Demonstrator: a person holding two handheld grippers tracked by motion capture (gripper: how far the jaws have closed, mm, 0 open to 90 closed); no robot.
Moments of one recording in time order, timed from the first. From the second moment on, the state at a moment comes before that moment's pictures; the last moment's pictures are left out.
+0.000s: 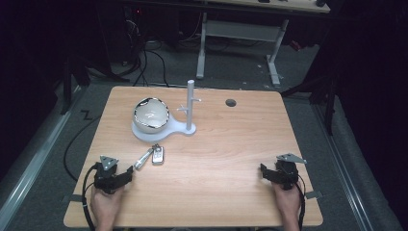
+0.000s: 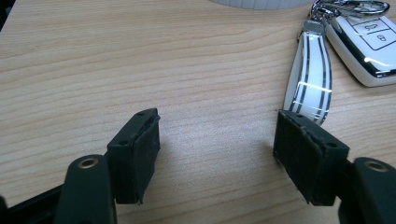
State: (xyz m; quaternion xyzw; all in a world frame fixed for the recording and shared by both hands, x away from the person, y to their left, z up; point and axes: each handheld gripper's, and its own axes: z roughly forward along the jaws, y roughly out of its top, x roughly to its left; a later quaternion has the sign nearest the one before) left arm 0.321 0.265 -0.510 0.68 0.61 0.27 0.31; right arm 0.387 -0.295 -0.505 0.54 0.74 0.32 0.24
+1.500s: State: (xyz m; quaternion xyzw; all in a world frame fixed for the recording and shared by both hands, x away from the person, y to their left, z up) left arm 0.319 0.260 -0.501 0.67 0.60 0.27 0.33; right arm 0.387 -0.295 -0.505 0.54 0.74 0.32 0.24
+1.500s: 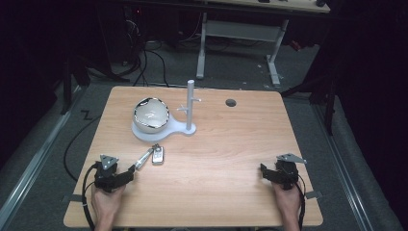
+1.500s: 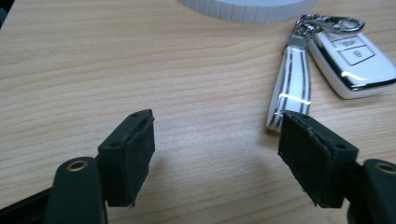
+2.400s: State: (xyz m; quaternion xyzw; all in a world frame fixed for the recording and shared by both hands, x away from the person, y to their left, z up) left arm 0.325 0.218 -0.474 0.71 0.55 0.27 0.35; right arm 0.387 -0.295 -0.505 0.54 0.74 0.32 0.24
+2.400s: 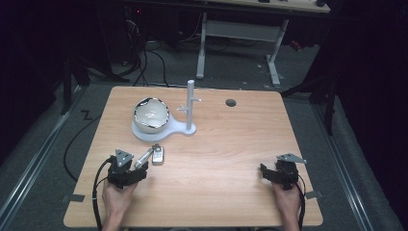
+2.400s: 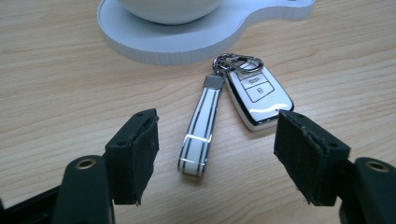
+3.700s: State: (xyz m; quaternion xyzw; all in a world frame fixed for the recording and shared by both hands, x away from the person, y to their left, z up) left arm 0.382 0.165 -0.497 0.75 0.54 0.23 0.31; right arm 0.387 -0.296 -0.505 0.54 0.74 0.32 0.24
